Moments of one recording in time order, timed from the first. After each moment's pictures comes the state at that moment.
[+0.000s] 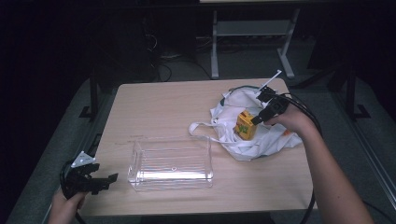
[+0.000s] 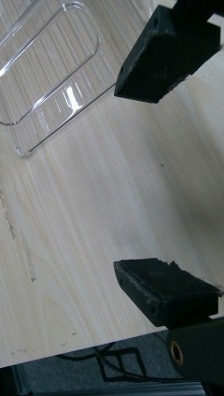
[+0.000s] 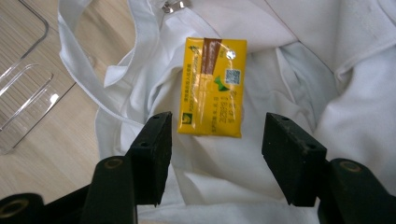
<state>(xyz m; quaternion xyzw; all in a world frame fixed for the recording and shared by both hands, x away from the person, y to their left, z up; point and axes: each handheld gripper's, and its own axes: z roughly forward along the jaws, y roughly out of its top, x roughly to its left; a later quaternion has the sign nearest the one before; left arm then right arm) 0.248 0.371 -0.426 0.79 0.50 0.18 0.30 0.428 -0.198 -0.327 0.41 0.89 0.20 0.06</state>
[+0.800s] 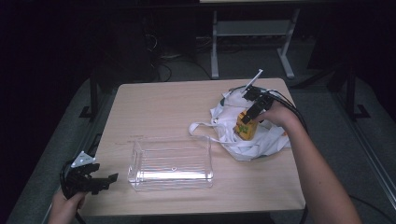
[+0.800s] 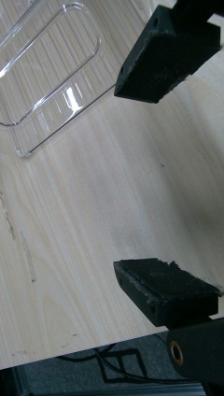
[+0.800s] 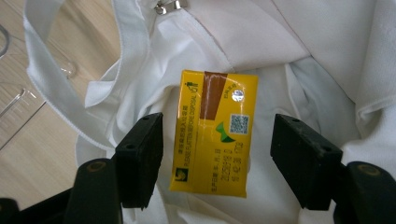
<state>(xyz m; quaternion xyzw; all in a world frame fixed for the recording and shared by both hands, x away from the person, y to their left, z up) 0.248 0.371 -0.426 0.79 0.50 0.18 0.30 0.457 -0.166 -0.345 0.40 0.90 0.15 0.06</state>
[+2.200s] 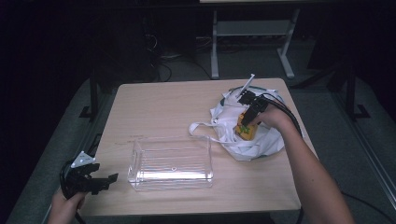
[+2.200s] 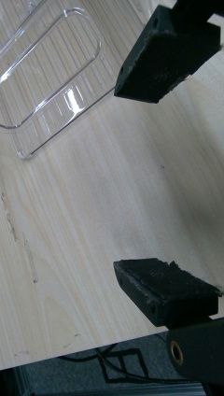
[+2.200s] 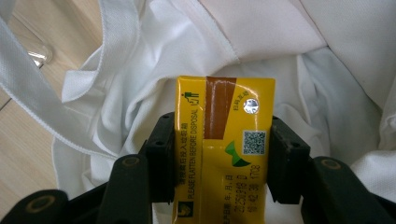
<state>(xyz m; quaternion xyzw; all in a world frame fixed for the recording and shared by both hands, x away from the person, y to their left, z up) 0.247 0.370 -0.425 0.79 0.50 0.18 0.31 0.463 -0.155 -0.362 0.39 0.91 0.11 0.06</state>
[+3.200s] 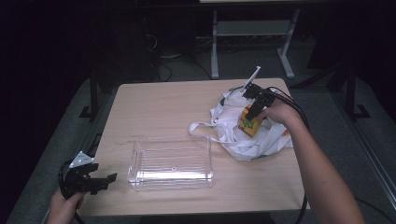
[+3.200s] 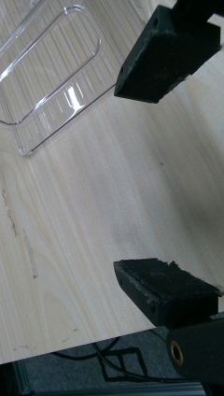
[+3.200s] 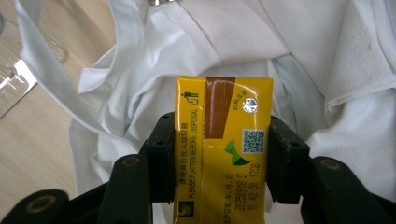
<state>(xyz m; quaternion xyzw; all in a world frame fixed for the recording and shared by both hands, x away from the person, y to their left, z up) 0.247 0.373 -0.424 0.79 0.50 0.18 0.31 0.450 -0.163 -0.325 0.38 0.91 0.12 0.09</state>
